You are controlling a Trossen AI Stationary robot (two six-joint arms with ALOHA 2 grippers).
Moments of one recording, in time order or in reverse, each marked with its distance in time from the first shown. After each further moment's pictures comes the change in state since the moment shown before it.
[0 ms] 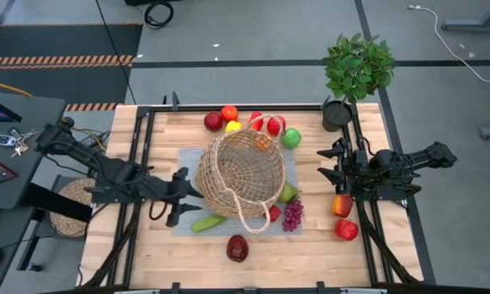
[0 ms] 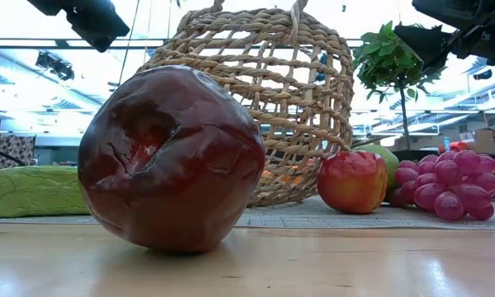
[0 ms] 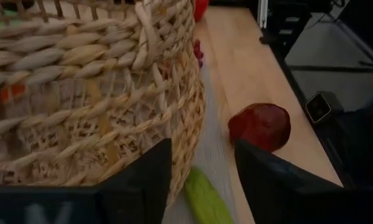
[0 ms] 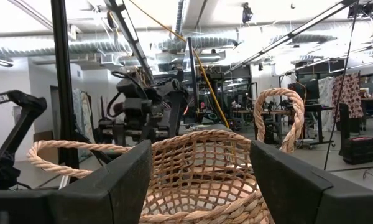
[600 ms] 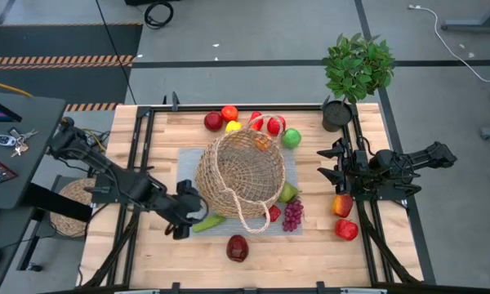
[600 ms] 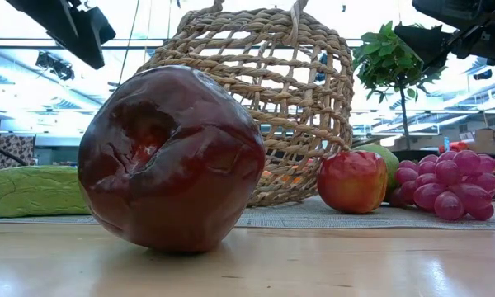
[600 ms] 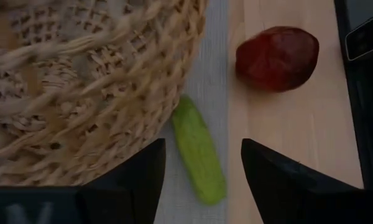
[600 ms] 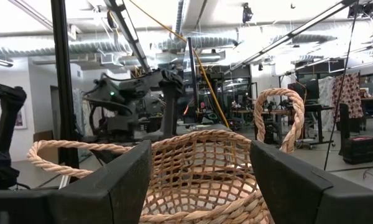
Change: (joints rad) left arm -0.093 0.317 0.259 -0.355 -0.002 -0.236; right arm 0.000 0.000 0.000 0.000 0.000 0.000
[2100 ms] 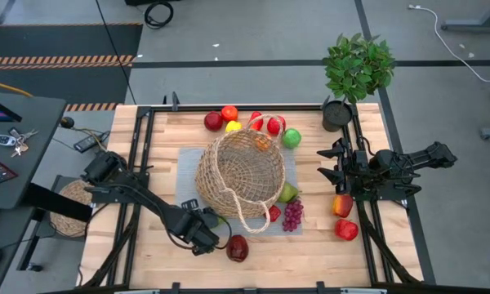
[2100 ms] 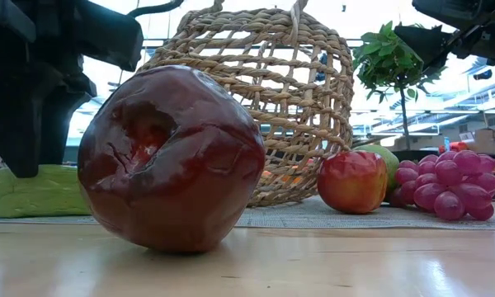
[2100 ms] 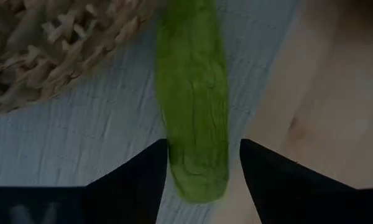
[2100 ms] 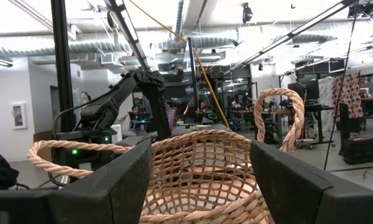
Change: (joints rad) left arm -0.033 0.526 0.235 -0.208 0.092 -0.339; right arm 0.000 0.000 0.000 0.000 0.000 0.000
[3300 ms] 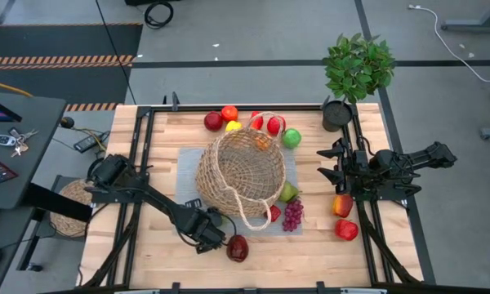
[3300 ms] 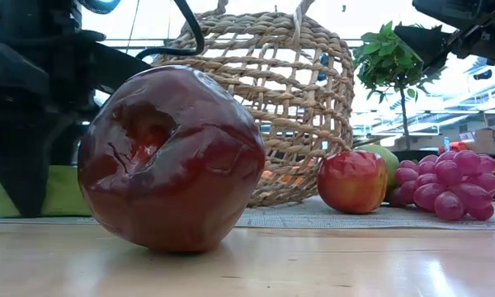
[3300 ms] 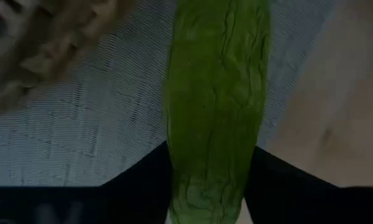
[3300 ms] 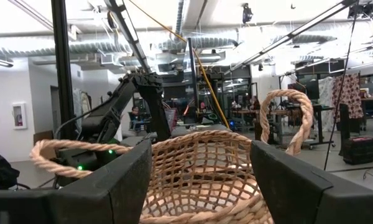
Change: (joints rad) left arm 0.053 0.080 0.000 0.013 0.088 0.079; right arm 0.000 0.000 0.000 0.002 0.000 0.000
